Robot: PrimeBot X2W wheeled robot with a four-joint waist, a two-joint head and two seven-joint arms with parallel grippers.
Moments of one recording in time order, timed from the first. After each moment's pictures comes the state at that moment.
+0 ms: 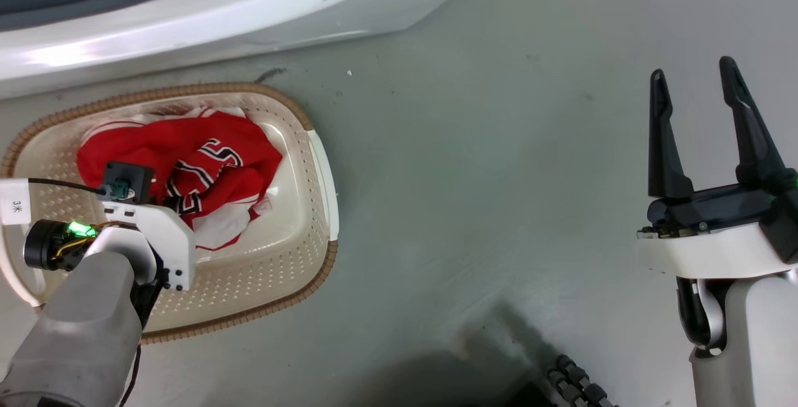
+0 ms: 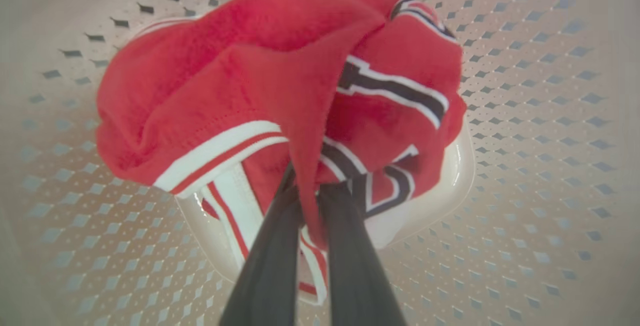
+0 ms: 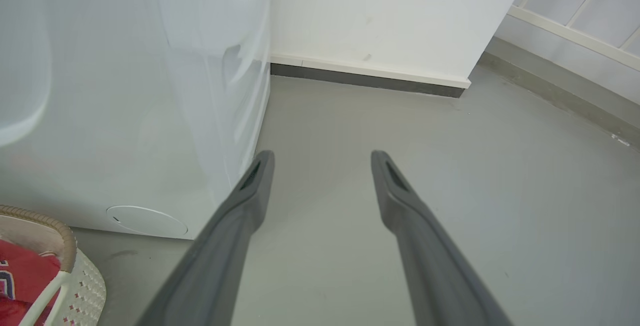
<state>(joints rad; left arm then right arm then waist) -0.79 0.42 -0.64 1.14 -0.57 -0.11 -0.17 -0.31 -0.05 -0.01 -0.07 0.00 0.13 -0.26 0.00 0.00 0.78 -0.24</state>
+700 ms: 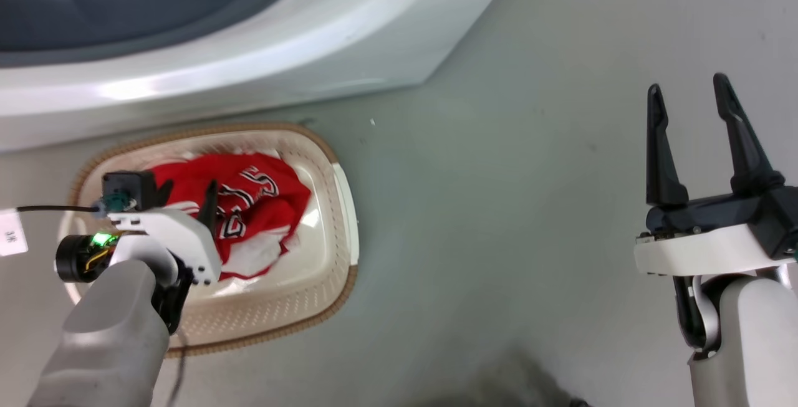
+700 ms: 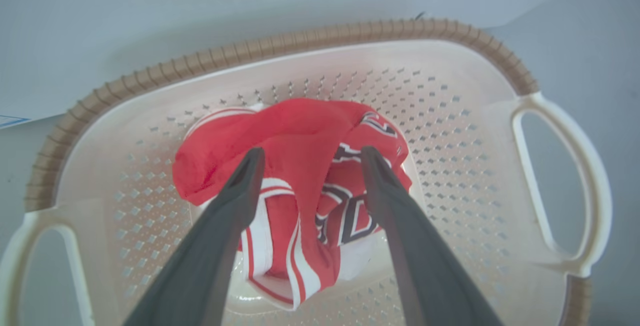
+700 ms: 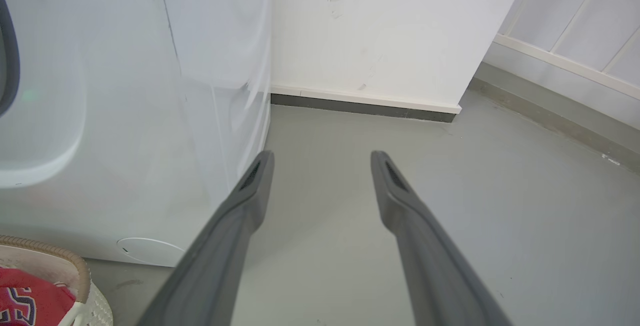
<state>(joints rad) -0.77 0.36 -0.56 1.16 -0.63 -0.12 -0.26 -0.31 -0.05 -0.03 0.00 -0.01 0.13 -0.26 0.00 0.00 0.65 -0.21</state>
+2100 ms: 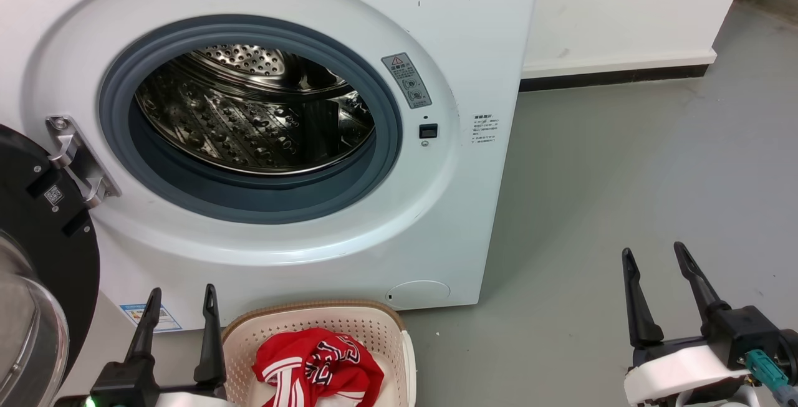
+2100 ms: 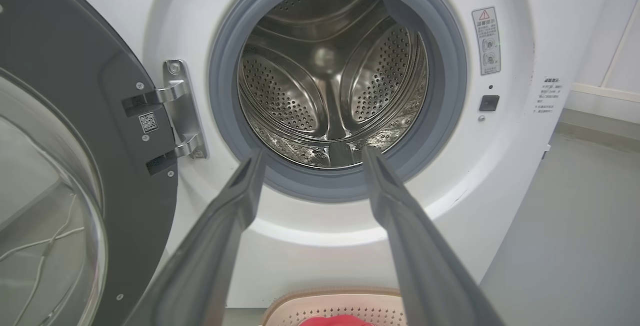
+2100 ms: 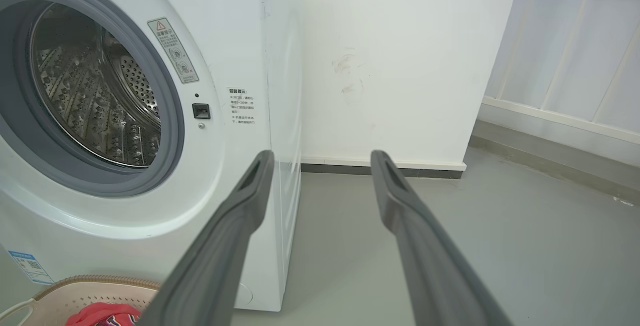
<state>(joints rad) 0.11 0.08 0.10 0.02 -0.08 -0.06 -0.26 0.00 -0.05 -0.04 0.12 -0.01 0.13 -0.26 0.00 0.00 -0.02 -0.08</state>
